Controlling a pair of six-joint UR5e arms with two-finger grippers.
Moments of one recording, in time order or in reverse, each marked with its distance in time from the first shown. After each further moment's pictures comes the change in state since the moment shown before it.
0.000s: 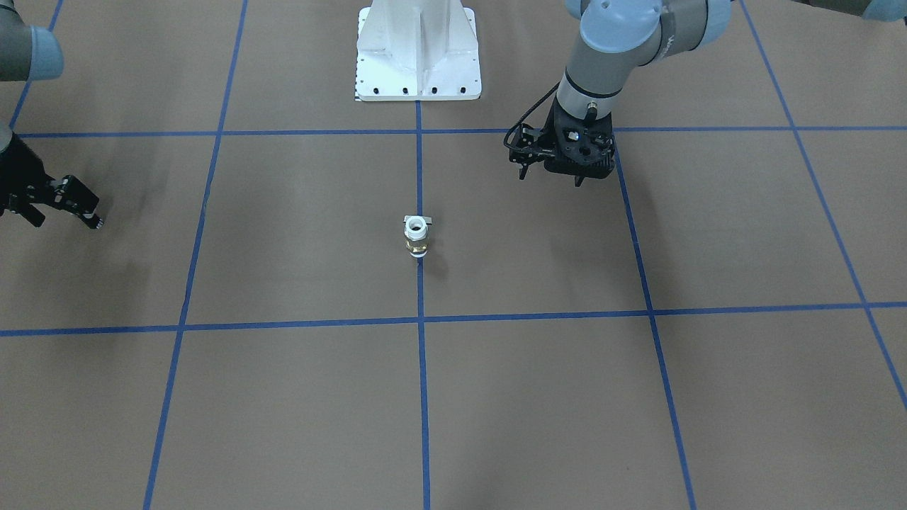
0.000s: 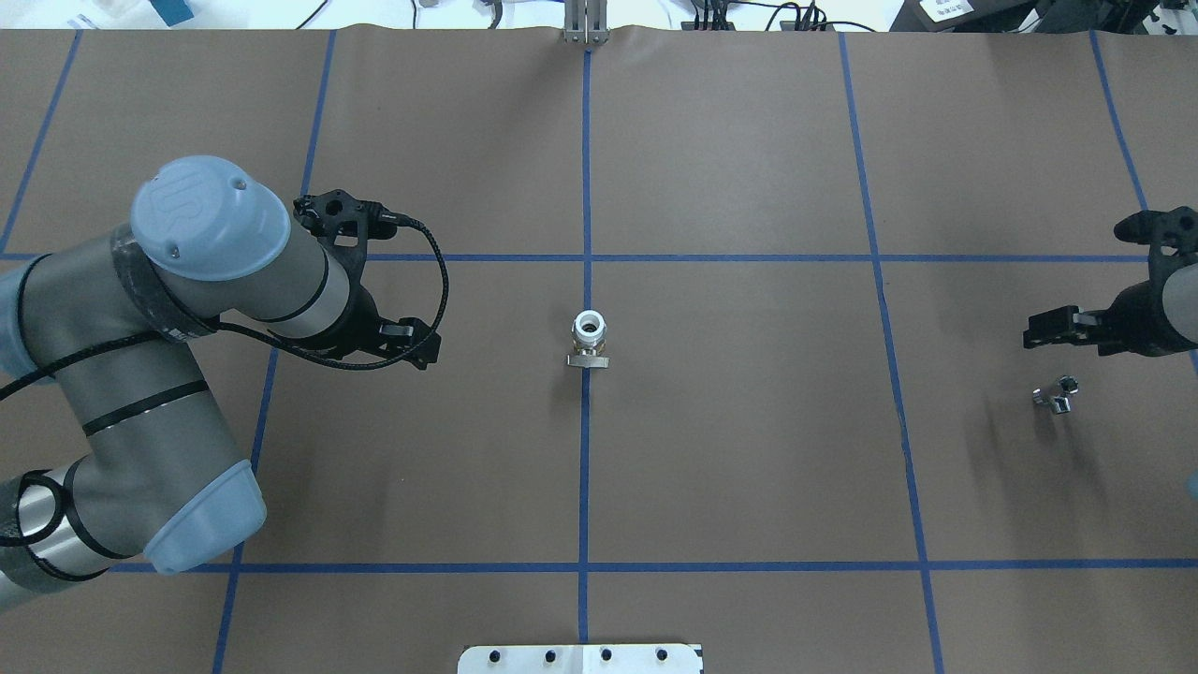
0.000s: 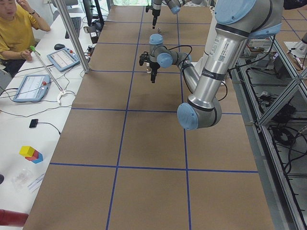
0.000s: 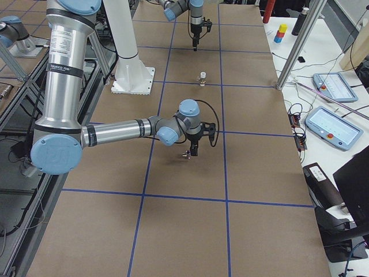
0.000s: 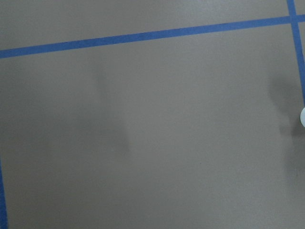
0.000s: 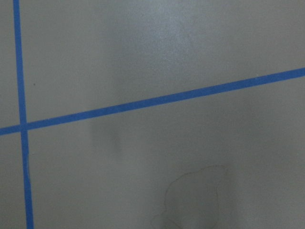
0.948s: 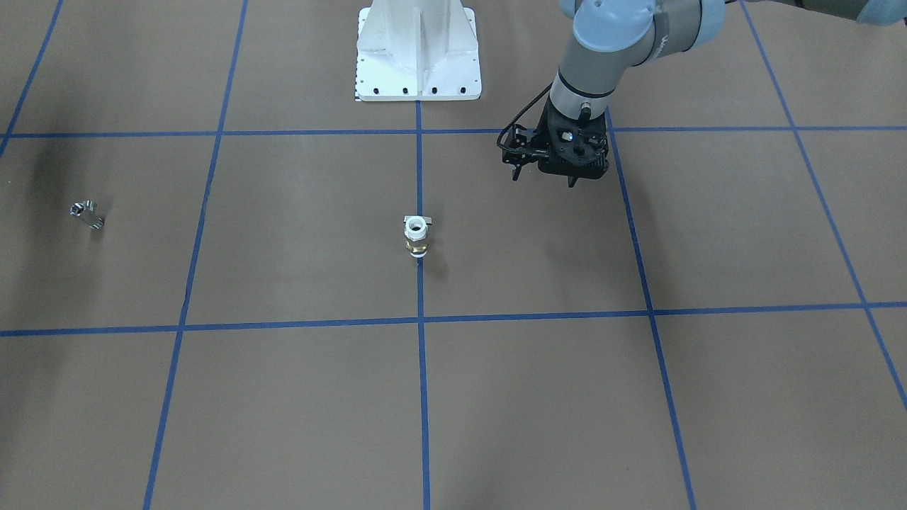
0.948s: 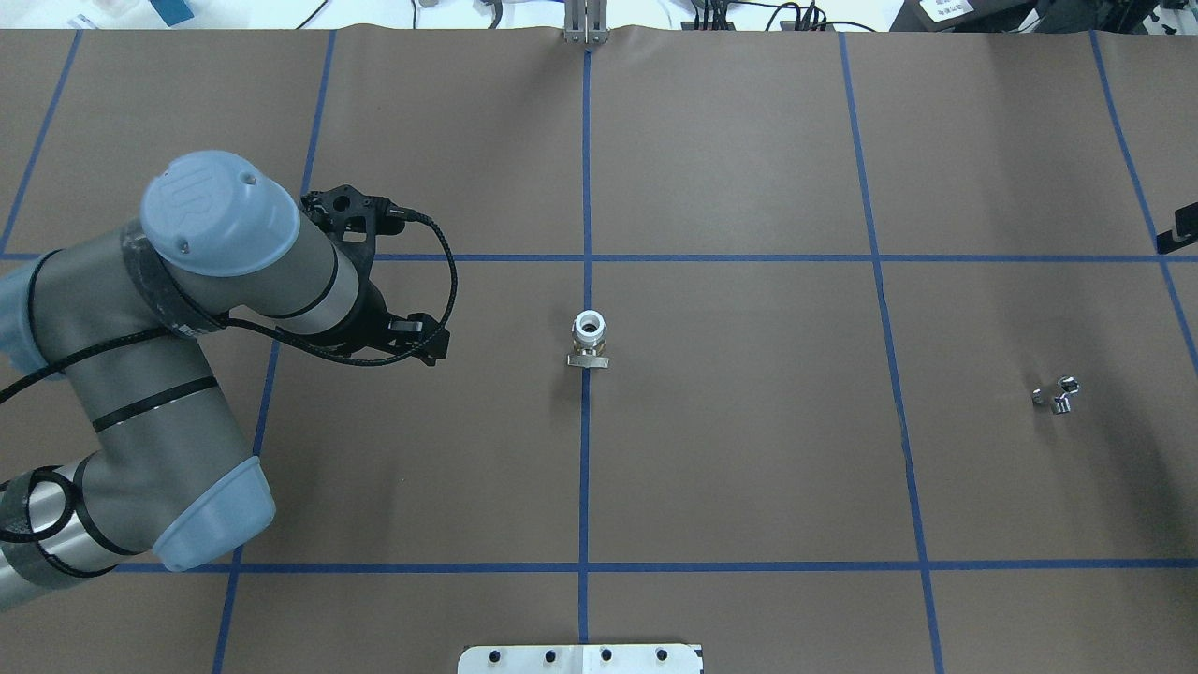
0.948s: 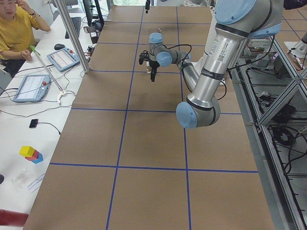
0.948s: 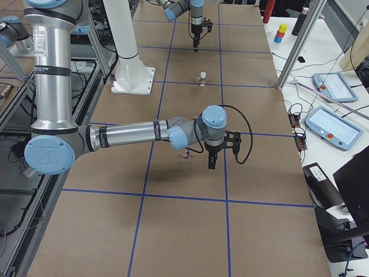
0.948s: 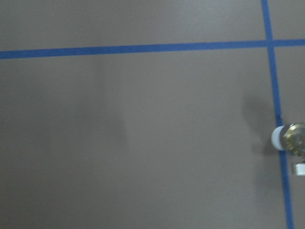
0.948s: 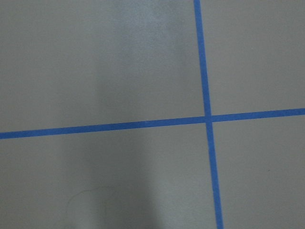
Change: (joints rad) left arm 0.000 -0.012 0.004 0.000 0.000 -0.007; right arm 0.395 0.111 -0.085 -0.208 0.296 -0.315
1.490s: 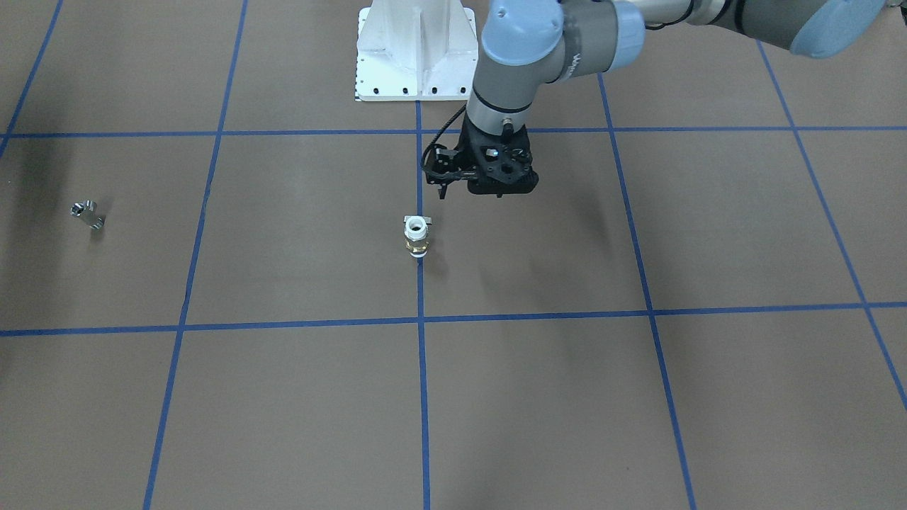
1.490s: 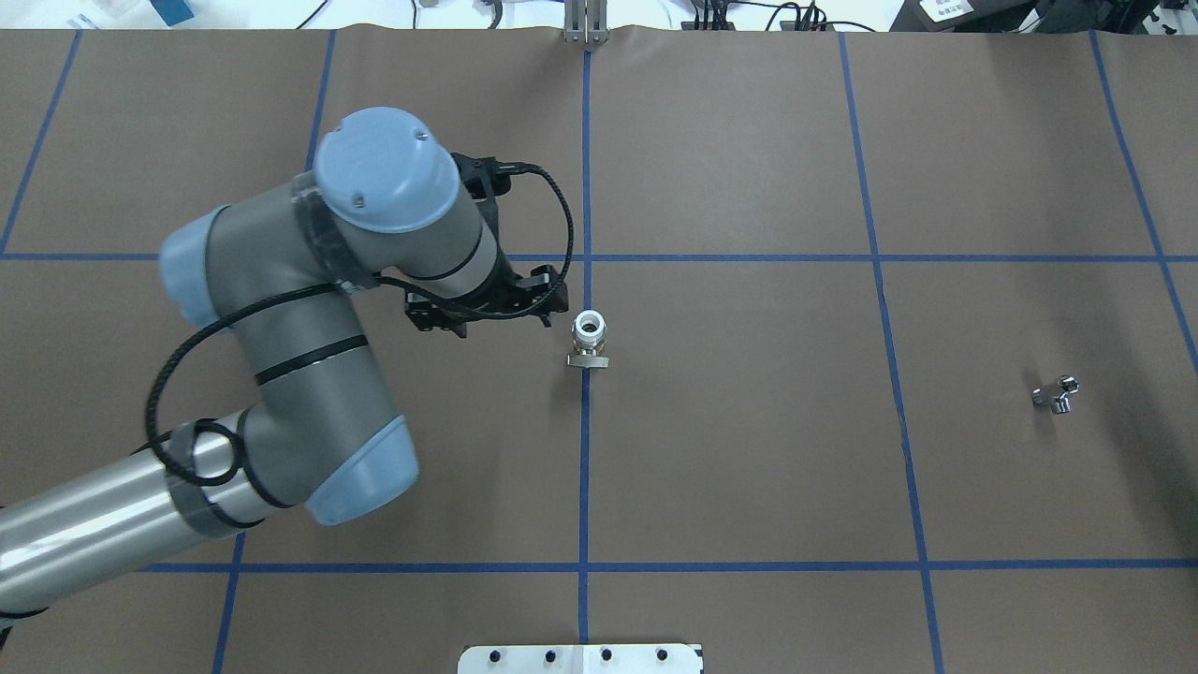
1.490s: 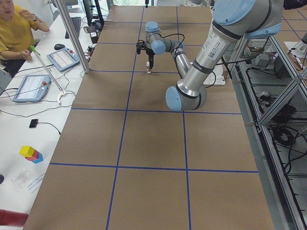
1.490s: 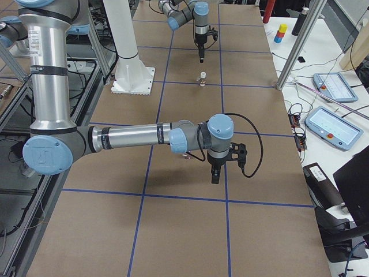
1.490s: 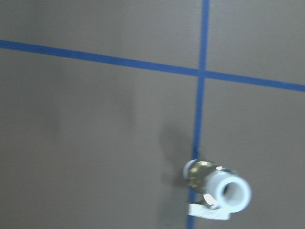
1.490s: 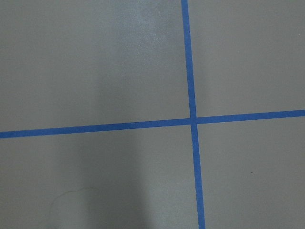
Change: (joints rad) left arm 0.018 -0.205 0.148 -0.011 0.002 -0.225; right arm 0.144 0.064 -0.049 -0.286 -0.027 -0.348
